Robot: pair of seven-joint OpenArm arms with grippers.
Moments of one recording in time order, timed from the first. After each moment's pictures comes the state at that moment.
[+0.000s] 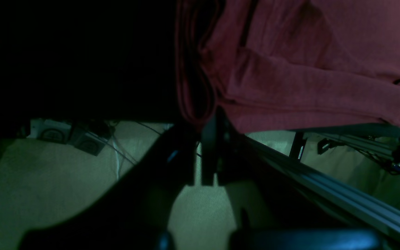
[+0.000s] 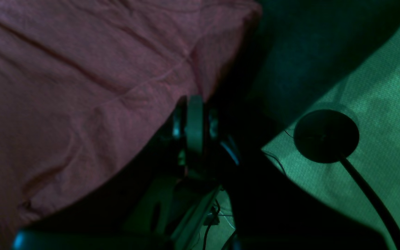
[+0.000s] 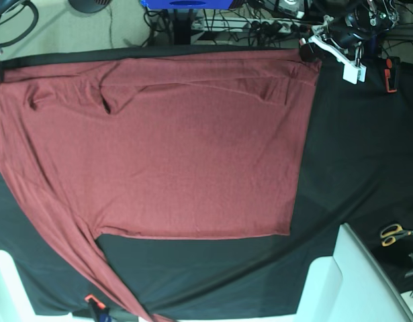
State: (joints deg) left arm 29.5 -3.9 -37.7 89.2 -37.6 -34.4 55.8; right arm -8.1 9.7 65.2 64.0 26.1 24.9 -49.1
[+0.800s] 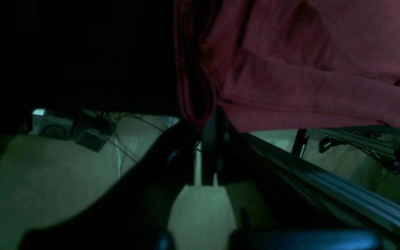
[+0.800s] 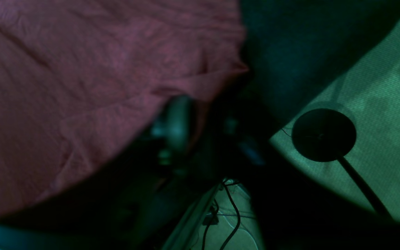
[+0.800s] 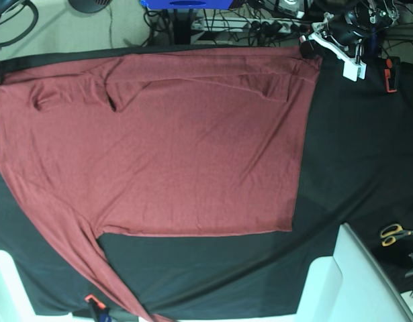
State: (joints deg) left arm 30.2 -3.9 -37.7 89.1 -37.2 -34.4 55.6; right arm -8.2 9.7 65.2 64.0 25.8 24.7 -49.0
